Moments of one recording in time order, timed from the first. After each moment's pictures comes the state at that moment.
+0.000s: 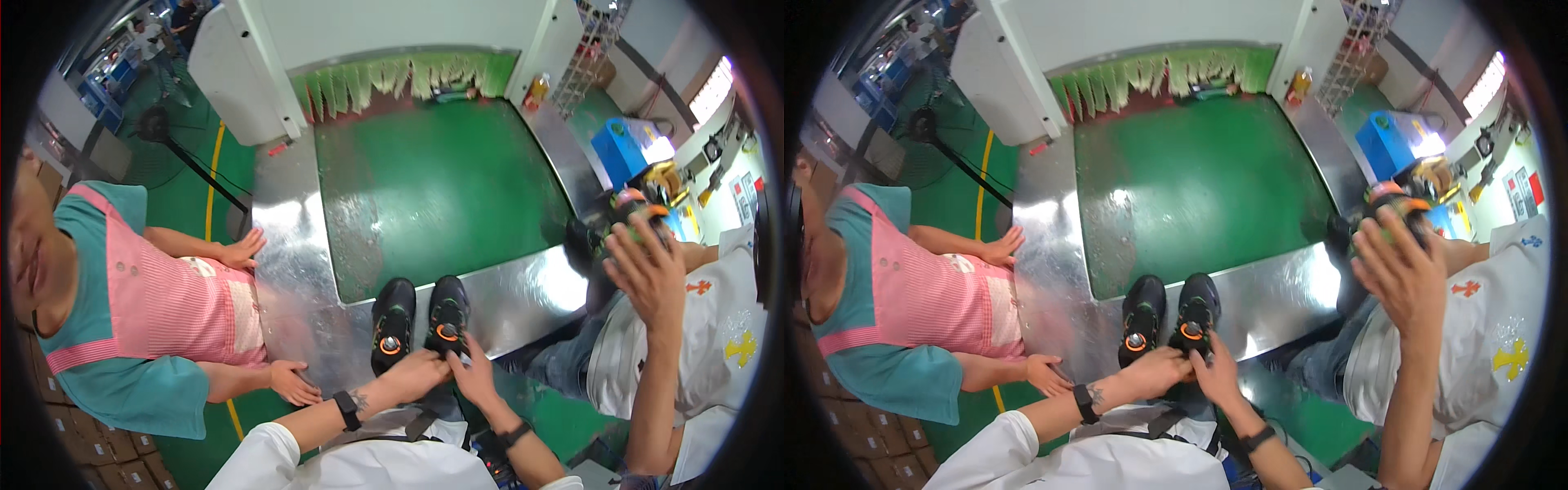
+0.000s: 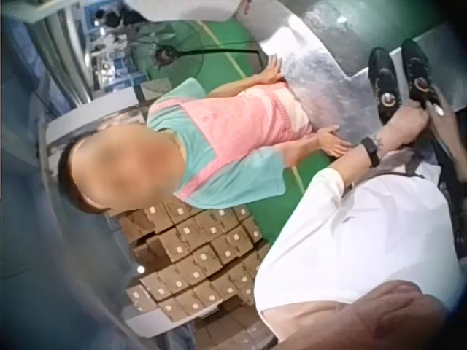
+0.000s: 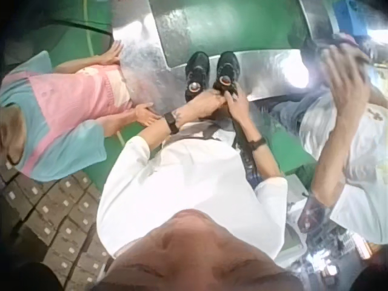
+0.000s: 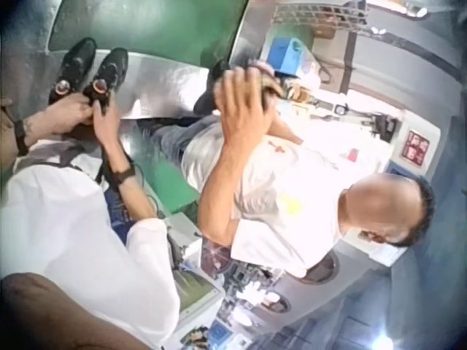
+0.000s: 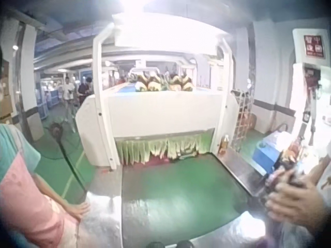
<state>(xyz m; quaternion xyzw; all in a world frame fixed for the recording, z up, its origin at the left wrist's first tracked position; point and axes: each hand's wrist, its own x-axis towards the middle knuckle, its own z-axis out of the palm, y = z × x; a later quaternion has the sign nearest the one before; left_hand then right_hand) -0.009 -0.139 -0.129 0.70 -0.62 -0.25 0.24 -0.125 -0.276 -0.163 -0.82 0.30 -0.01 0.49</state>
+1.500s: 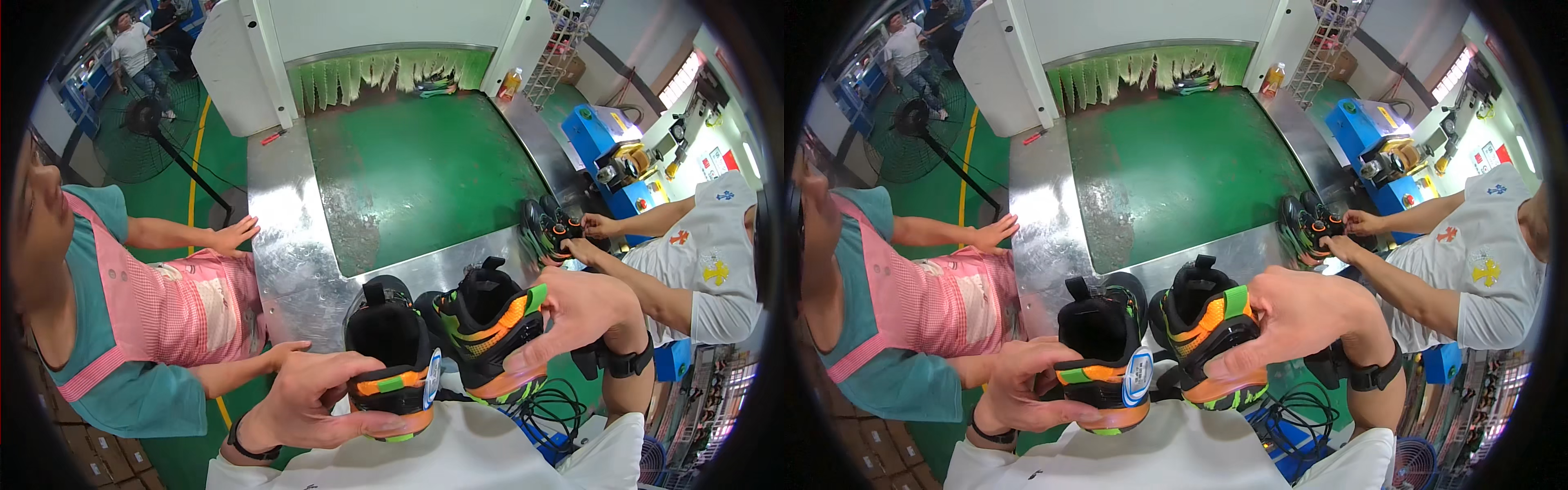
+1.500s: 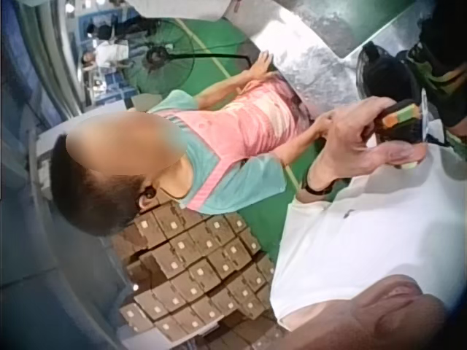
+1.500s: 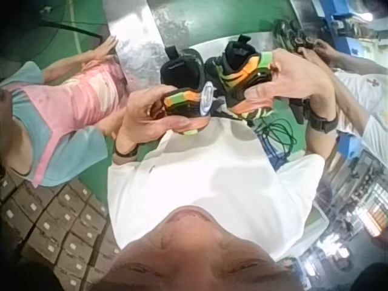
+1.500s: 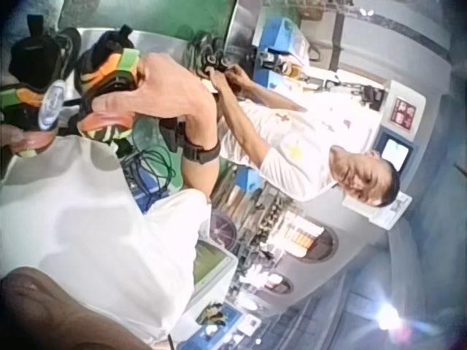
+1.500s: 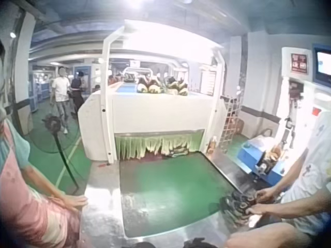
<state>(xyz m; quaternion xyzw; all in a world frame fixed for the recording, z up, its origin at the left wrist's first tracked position) 0.000 0.026 0.062 0.65 -0.45 -0.23 0.57 -0.081 -0.276 0.111 -0.84 -0.01 0.31 0.43</state>
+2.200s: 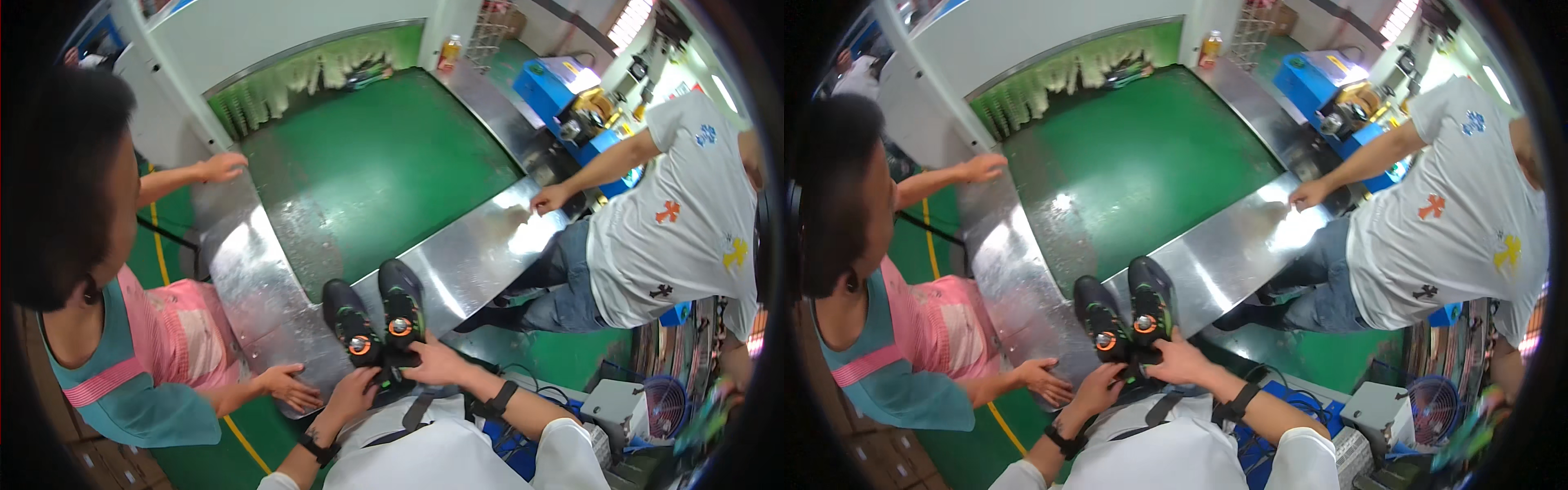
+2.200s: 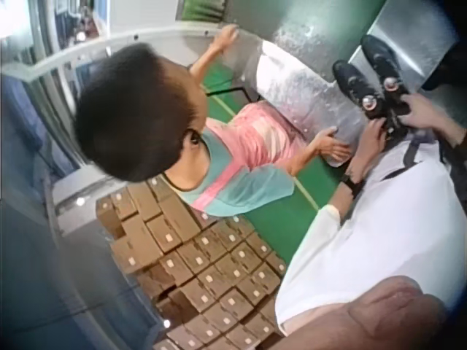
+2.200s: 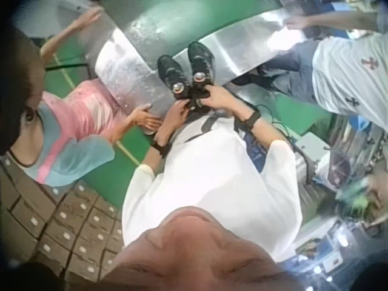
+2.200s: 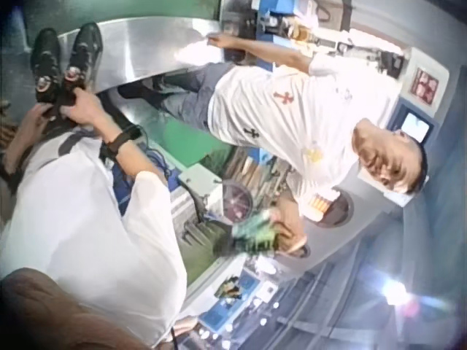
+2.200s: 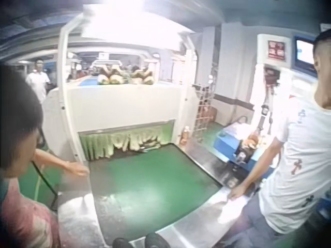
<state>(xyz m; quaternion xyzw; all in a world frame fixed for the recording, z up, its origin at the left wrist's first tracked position) -0.027 0.001 -0.209 0.75 -0.45 -0.31 0.37 -0.125 -0.216 -0.181 -0.86 0.22 0.25 0.39</state>
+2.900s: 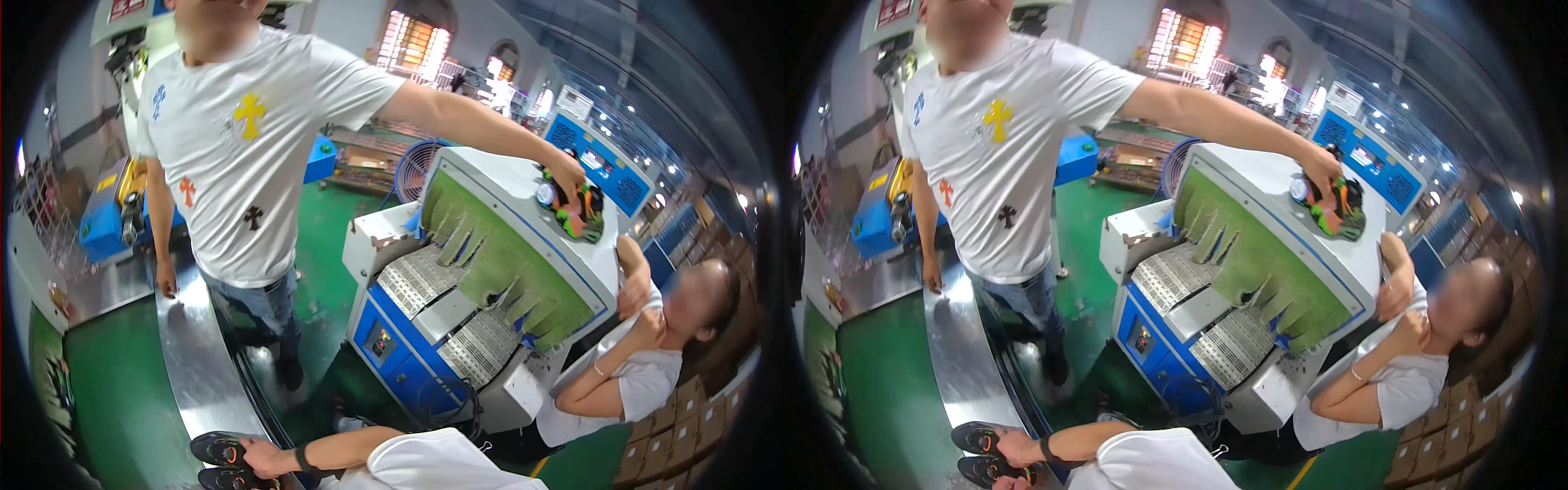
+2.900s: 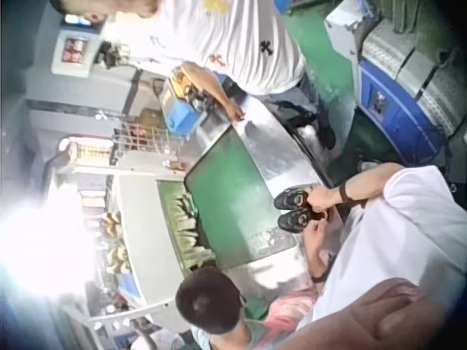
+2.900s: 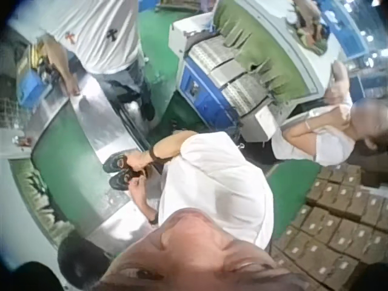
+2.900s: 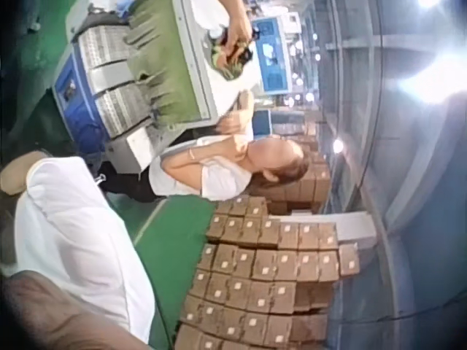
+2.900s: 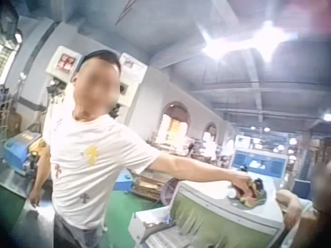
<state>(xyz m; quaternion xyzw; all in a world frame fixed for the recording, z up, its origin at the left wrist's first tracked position) 0.028 -0.058 -0.102 0.61 -0.61 -0.49 0.13 -0.103 -0.148 -0.207 -0.77 0.54 -0.03 0.34</state>
